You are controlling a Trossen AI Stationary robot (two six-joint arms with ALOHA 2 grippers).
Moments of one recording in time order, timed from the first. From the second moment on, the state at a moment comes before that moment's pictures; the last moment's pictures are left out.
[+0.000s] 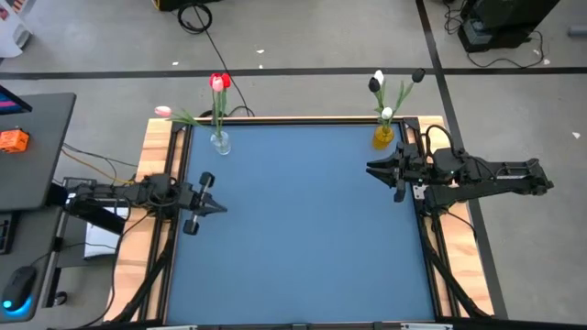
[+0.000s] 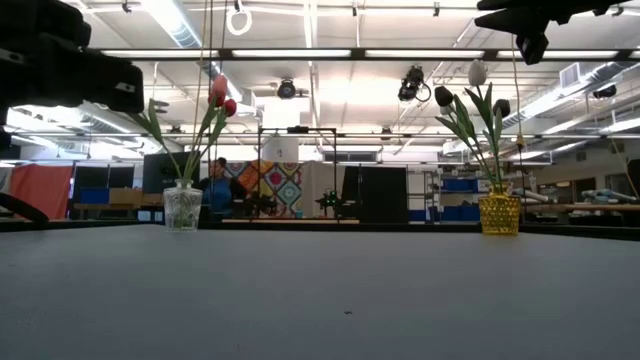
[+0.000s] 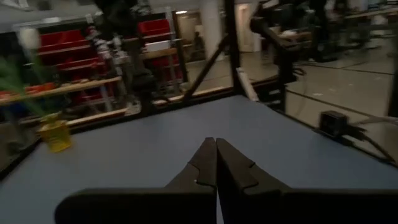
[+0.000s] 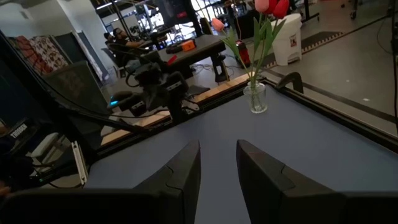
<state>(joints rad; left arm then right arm) -0.02 0.02 0.01 0.05 0.26 0.15 0.04 0.51 0.61 -0.24 0.23 0.40</state>
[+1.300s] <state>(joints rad) -0.05 0.01 0.01 0.05 0.06 0.12 0.04 0.51 0.61 -0.23 0.23 0.40</state>
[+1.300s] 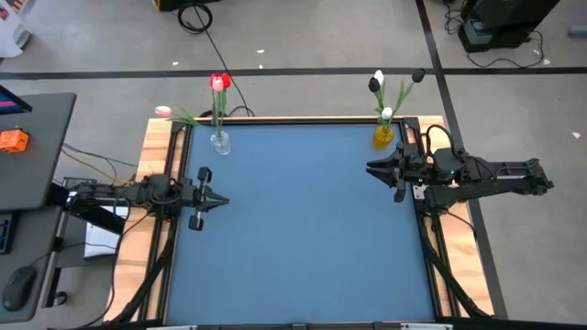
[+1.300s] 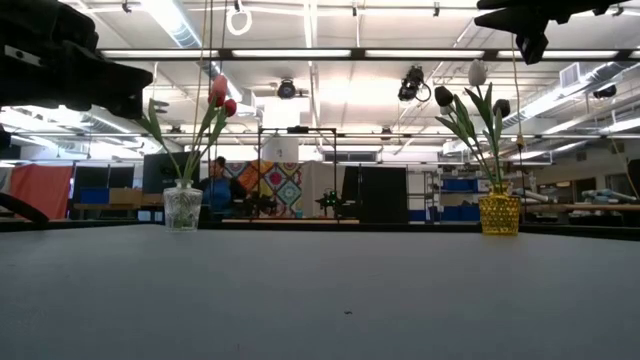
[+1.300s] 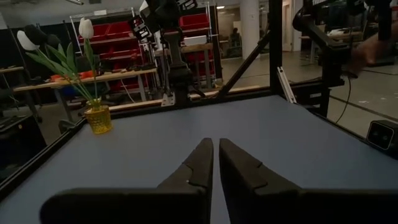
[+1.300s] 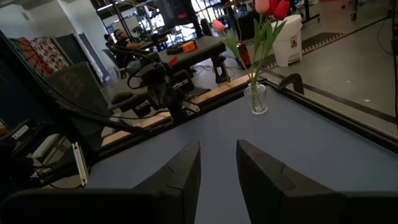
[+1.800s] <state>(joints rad) -0.05 0.01 0.01 0.05 0.06 0.12 0.05 0.29 0.41 -0.11 0.31 0.33</state>
